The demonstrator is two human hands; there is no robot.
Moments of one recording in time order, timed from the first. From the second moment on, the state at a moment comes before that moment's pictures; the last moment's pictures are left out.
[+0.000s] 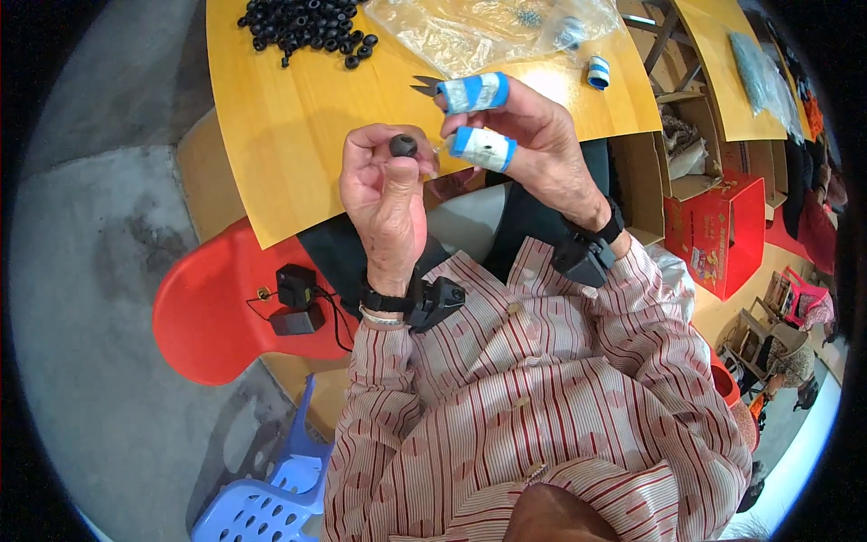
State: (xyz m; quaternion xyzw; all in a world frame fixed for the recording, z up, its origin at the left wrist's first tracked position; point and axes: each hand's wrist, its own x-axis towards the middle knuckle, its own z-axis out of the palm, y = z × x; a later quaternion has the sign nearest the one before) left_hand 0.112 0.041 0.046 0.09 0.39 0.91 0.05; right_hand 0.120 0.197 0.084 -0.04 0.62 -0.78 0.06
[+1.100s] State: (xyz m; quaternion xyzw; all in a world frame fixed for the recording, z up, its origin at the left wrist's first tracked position) left_hand 0.118 0.034 0.052 0.03 0.43 0.89 0.11; right_hand 0.106 0.204 0.109 -0.24 0.82 -0.51 -0.11
